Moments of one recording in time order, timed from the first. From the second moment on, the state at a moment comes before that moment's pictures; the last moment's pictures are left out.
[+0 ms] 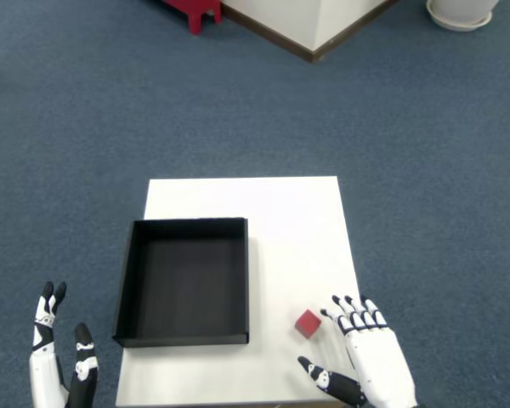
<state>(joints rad) -0.34 -0.26 1.95 1.44 0.25 -0.54 -1.35</state>
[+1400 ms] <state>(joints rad) -0.35 -0.24 1.92 1.44 0.29 -0.50 -1.24</state>
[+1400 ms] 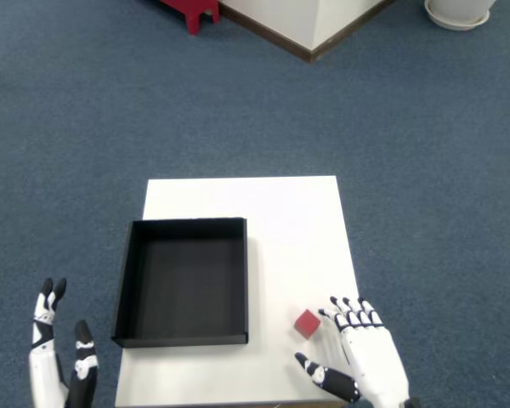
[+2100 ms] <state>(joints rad) -0.32 -0.24 1.90 1.43 0.32 -0.48 -1.14</state>
